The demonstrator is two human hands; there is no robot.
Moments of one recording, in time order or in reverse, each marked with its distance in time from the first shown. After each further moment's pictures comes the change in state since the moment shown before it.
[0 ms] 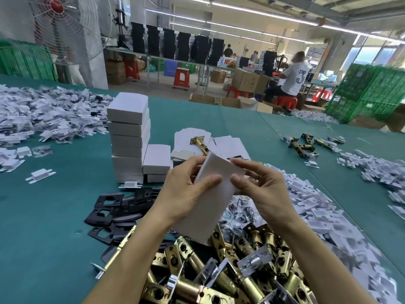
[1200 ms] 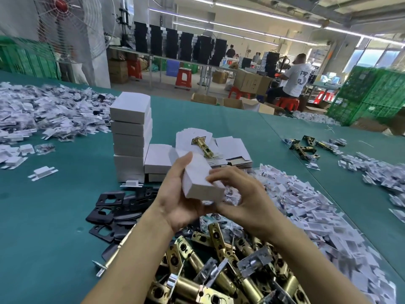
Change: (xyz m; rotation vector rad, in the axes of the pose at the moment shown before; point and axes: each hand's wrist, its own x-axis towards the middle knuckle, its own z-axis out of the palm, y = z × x) left_hand 0.002 0.004 0.004 -1.085 -0.056 -0.623; right_hand -0.002 0.006 0.011 -0.697 -0.306 -0.279
